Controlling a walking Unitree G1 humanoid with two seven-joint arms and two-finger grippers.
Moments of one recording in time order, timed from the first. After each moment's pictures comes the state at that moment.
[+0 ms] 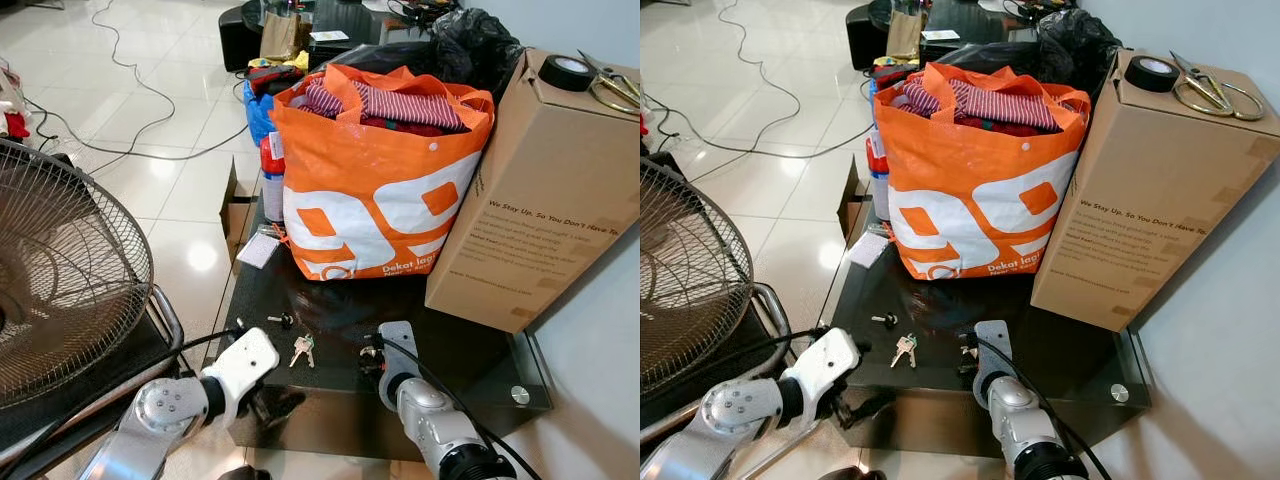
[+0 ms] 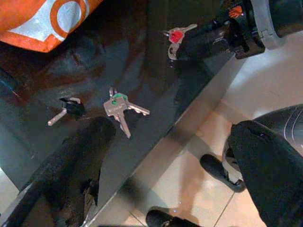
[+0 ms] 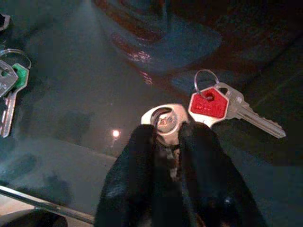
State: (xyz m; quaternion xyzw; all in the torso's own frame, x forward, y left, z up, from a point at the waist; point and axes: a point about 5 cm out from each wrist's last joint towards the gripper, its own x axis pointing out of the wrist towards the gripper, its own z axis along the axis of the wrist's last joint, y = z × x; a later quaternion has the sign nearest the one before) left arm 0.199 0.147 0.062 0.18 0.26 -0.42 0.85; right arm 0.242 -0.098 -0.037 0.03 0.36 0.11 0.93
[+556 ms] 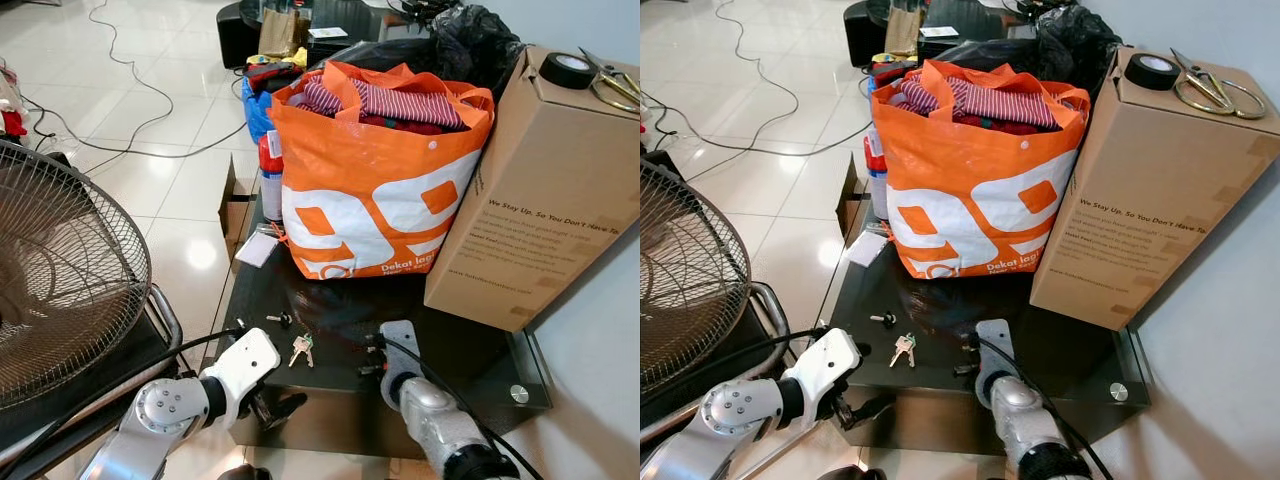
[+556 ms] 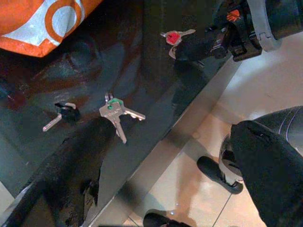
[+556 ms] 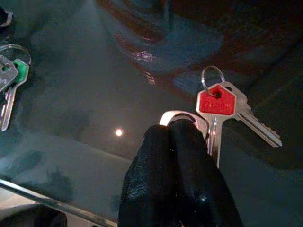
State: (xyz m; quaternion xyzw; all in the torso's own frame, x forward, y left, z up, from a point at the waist) left arm 0.198 0.144 0.064 0.17 0.26 -0.43 0.85; right arm 0.241 -0.105 -0.037 0.03 0.36 0.13 0.92
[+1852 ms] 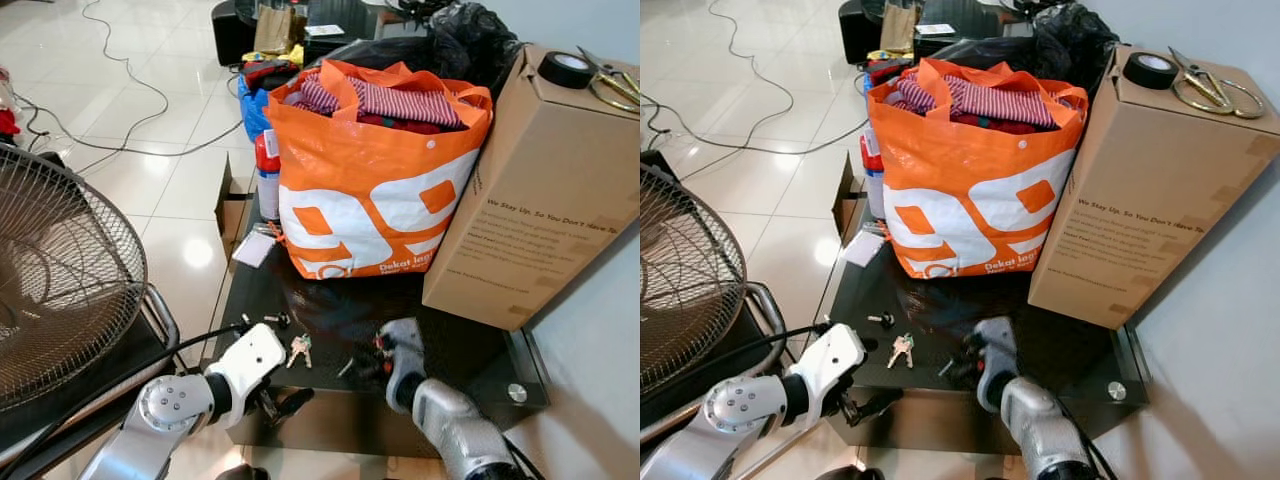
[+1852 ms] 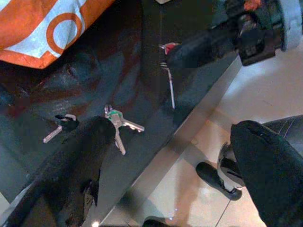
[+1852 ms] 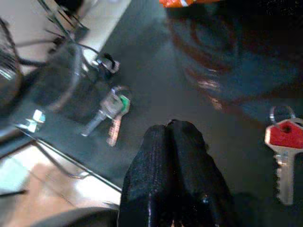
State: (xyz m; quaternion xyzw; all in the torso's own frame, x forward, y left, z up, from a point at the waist) left arm 0.199 0.138 0.073 0.17 0.25 -0.43 0.85; right arm 0.235 -0.106 -0.012 0.16 0.31 0.25 0.90
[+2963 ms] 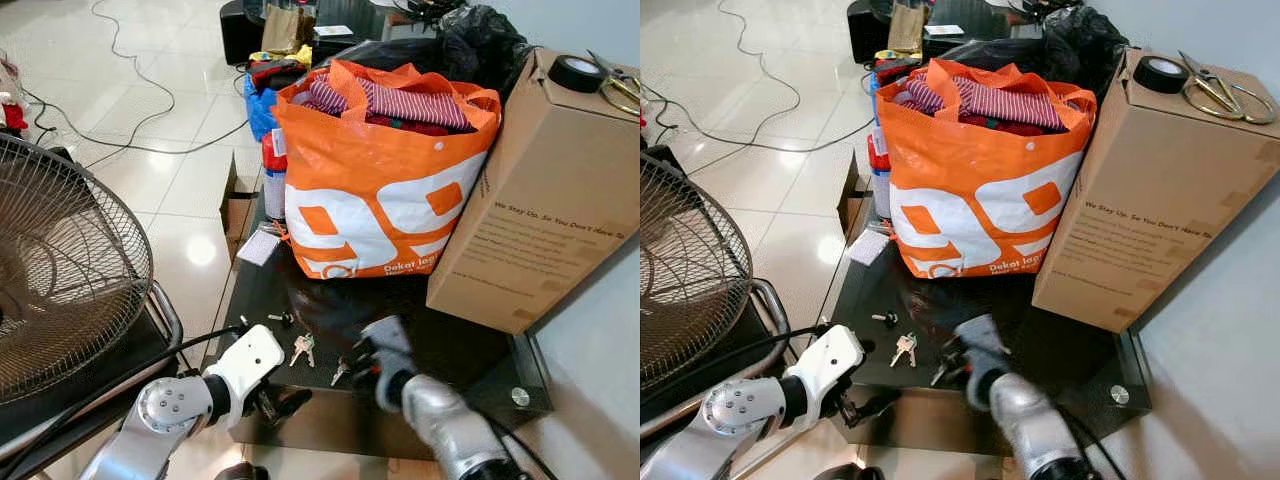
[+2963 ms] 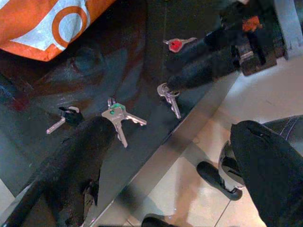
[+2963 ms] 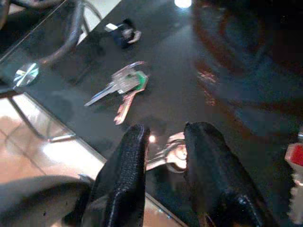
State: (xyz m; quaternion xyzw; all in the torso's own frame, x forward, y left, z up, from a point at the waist) left arm 0.197 0.139 0.072 0.17 0.25 -0.42 0.85; right arm 0.232 -0.086 -0.011 0.01 0.31 0.30 0.90
